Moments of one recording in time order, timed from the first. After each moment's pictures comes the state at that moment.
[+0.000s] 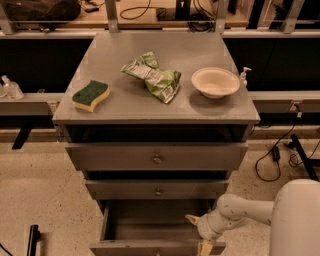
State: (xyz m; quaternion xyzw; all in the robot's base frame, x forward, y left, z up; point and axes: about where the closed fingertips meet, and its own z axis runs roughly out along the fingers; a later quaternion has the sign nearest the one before) arm 0.437 -0.141 0.258 -0.72 0.63 0.24 0.17
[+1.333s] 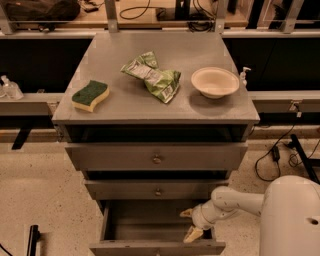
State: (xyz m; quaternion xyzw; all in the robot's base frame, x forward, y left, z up) arm 0.486 -0.125 0.256 -0.70 0.65 0.22 0.19
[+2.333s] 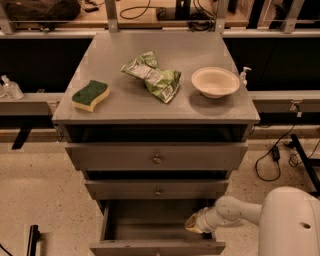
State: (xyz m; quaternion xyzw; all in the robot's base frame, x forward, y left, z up) arm 0.515 -0.148 0.204 -0.61 0.74 0.19 0.22
